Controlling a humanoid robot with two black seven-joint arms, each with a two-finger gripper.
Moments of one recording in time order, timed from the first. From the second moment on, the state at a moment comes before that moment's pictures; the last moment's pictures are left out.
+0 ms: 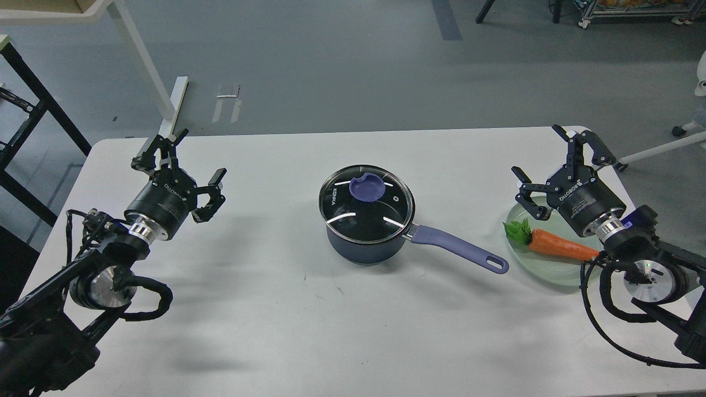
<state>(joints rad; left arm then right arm) -0.34 0.44 -0.91 -1.11 0.22 -0.24 -0.33 0.58 -0.63 0.39 1.03 0.17 0.39 0.49</state>
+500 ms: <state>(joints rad) -0.43 0.51 -0.89 -1.01 0.23 -0.24 -0.32 0.72 -0.85 0.39 1.21 -0.17 0.36 0.49</state>
